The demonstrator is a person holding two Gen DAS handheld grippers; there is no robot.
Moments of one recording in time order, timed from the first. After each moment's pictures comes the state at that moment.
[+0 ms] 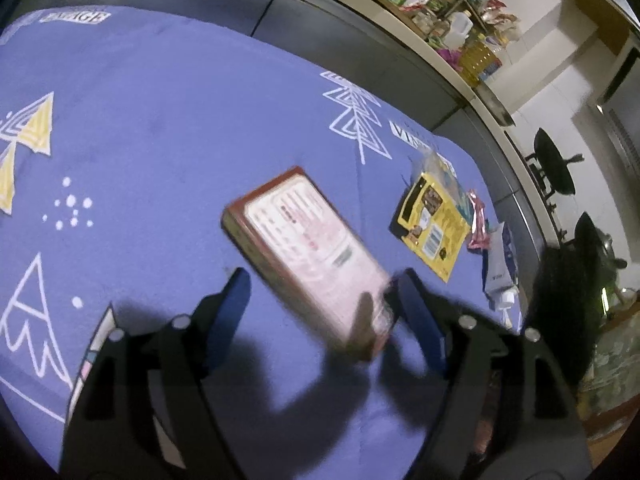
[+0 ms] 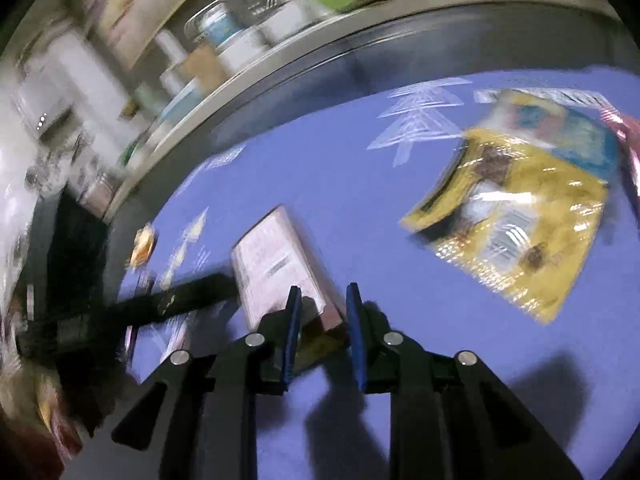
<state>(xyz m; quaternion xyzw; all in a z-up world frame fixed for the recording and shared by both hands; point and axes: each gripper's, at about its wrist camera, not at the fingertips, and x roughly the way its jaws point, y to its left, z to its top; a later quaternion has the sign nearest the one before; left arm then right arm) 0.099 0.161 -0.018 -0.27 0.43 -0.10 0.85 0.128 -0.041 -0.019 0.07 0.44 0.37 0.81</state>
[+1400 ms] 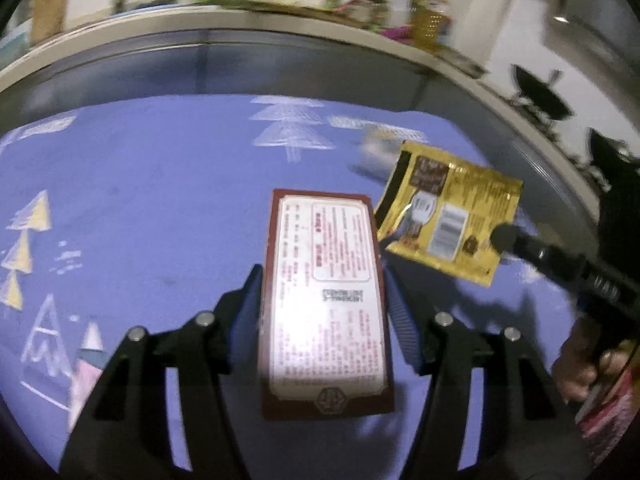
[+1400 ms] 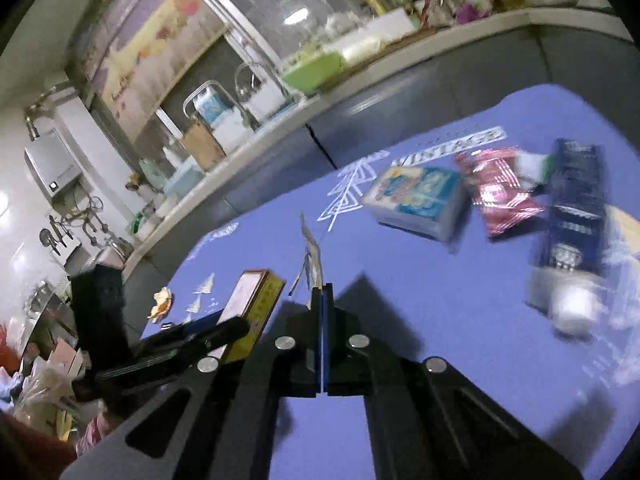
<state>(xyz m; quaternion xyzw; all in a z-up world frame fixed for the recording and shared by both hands) 0.064 0.068 0.019 -0.10 0.39 -0.12 0.91 0.089 -0.185 0.023 0.19 0.35 0.32 0.86</state>
